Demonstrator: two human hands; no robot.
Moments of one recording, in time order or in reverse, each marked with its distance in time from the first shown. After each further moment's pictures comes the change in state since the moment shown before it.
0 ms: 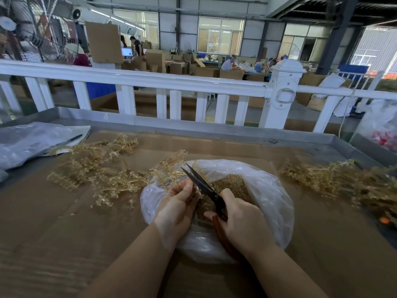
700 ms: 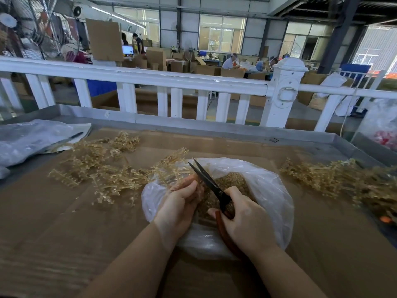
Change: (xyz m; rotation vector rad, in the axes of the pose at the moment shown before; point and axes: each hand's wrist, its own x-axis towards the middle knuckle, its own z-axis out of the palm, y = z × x) left_hand -0.007 0.005 -0.003 0.032 -0.123 -0.016; right_hand -0.005 0.000 -0.002 0.084 0.056 0.088
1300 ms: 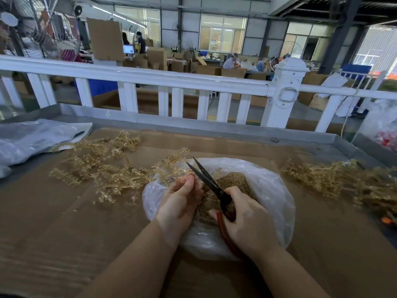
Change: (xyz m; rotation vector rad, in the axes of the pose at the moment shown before) left_hand 0.005 0.000 0.003 -0.107 0.109 -0.008; right_hand -0.002 -0.001 -0.004 -0.002 0.017 -0.030
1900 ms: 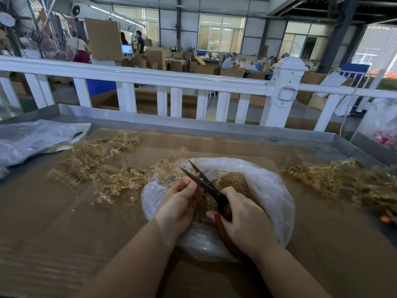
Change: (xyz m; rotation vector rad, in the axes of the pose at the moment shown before) left_hand 0.001 -0.002 -0.001 0.104 -0.041 -0.020; right_hand 0.003 -0.001 0.001 0.012 -0.094 -0.031
